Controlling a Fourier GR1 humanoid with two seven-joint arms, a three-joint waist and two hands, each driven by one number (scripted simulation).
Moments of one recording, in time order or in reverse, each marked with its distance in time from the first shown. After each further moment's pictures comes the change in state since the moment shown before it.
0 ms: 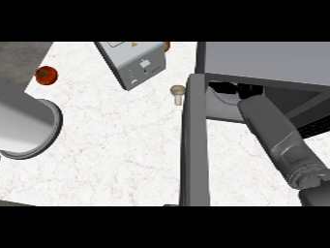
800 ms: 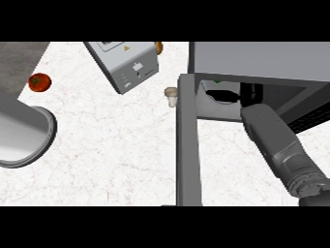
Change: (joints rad) left arm 0.077 -0.049 -0.010 -0.061 -0.028 -0.001 -0.026; right arm 0.078 0.008 -0.059 -0.051 -0.050 0.136 -0.103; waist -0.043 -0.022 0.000
